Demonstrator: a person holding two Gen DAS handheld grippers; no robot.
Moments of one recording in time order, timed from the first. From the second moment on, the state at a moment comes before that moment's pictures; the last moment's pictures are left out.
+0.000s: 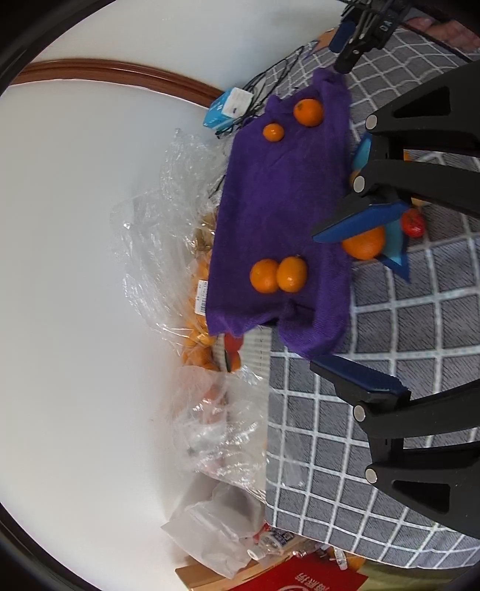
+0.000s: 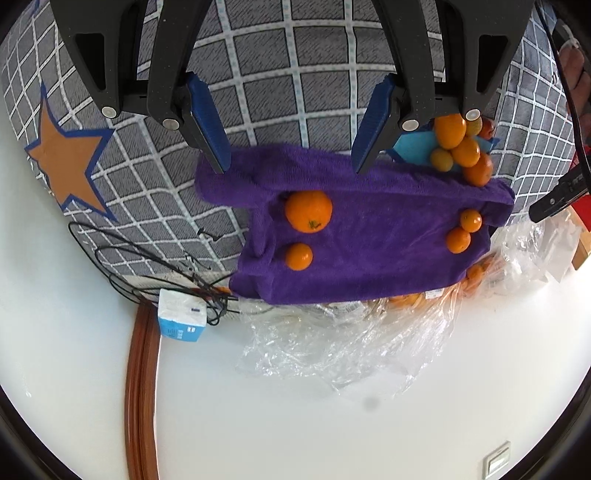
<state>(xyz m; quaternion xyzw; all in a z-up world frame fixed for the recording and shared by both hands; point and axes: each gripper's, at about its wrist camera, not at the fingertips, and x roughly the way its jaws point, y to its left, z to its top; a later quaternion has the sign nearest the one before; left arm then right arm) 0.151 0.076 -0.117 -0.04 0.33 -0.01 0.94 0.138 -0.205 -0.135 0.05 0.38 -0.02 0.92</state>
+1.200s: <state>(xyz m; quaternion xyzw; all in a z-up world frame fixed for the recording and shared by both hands) 0.110 0.140 -0.186 -0.09 0.40 0.04 0.91 0.123 -0.122 -0.163 0.04 0.41 0.11 0.90</state>
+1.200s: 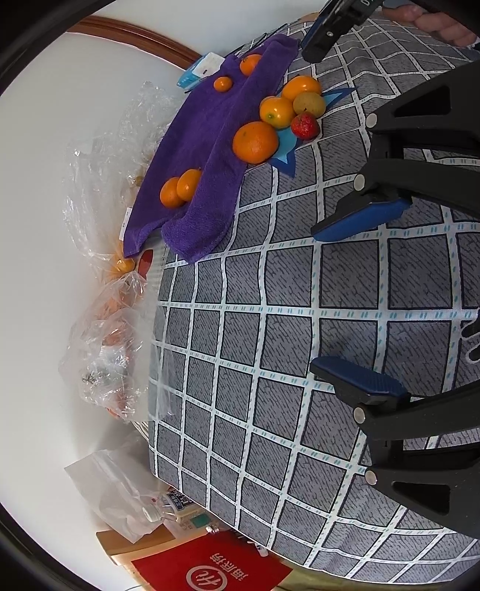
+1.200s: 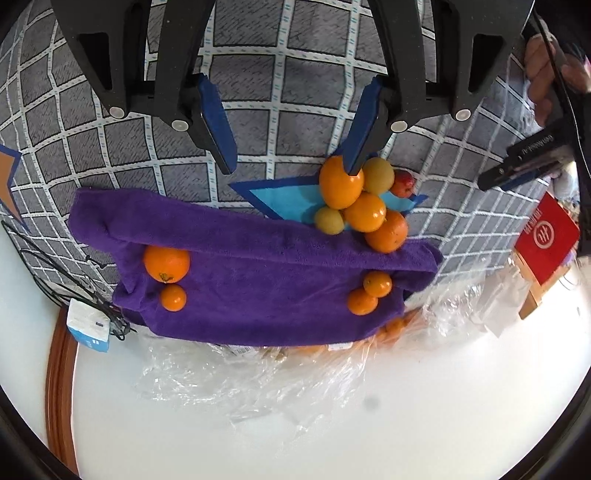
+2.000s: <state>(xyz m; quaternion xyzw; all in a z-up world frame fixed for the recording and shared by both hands) 0.110 0.136 -0.186 -0.08 0.41 0.04 0.91 0.141 -0.135 -0.176 0.05 0.44 0.12 0.89</state>
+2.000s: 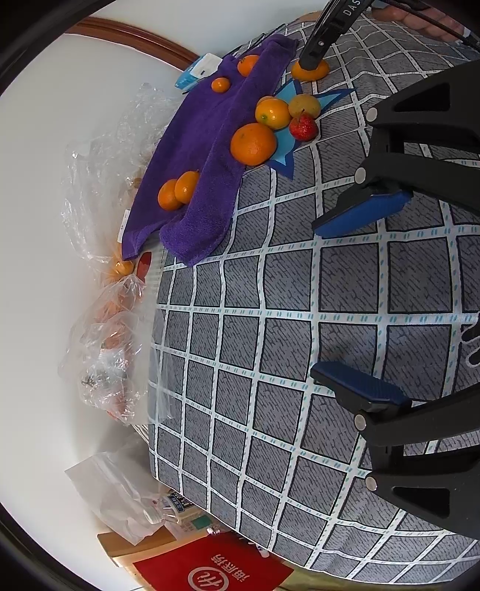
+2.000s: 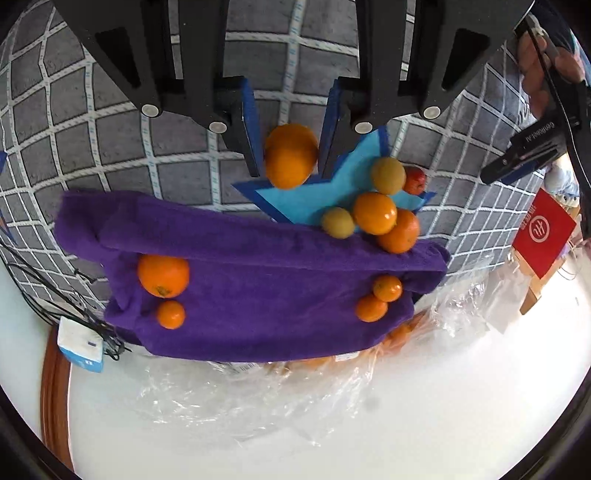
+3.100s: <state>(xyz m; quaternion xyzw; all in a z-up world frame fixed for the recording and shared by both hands) 0.116 0.051 -0.168 -0.03 0.42 -0.05 0.91 0.115 -0.182 -0.179 -0.01 0.41 0.04 0.91</state>
